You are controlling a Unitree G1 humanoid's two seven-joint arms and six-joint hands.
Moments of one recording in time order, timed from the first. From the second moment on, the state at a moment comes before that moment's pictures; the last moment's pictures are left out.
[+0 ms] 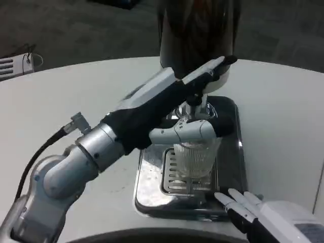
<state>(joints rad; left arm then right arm) -0.69 0.46 -0.17 0.04 0.18 -0.25 -0.44 0.33 -0.11 0.02 -1.03 -0.95 0.04 0.79</state>
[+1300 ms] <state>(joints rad) -0.74 0.47 -0.20 0.13 0.23 -0.33 -0.43 0.07 -0.12 -0.03 -0.72 -0.57 0.40 0.44</state>
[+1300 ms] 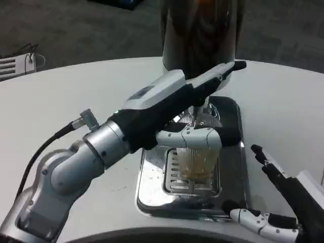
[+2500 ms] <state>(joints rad) -0.72 0.50 -0.20 0.06 0.25 -0.30 -0.45 -0.15 -0.15 0.02 -0.43 -0.45 0.45 0.21</state>
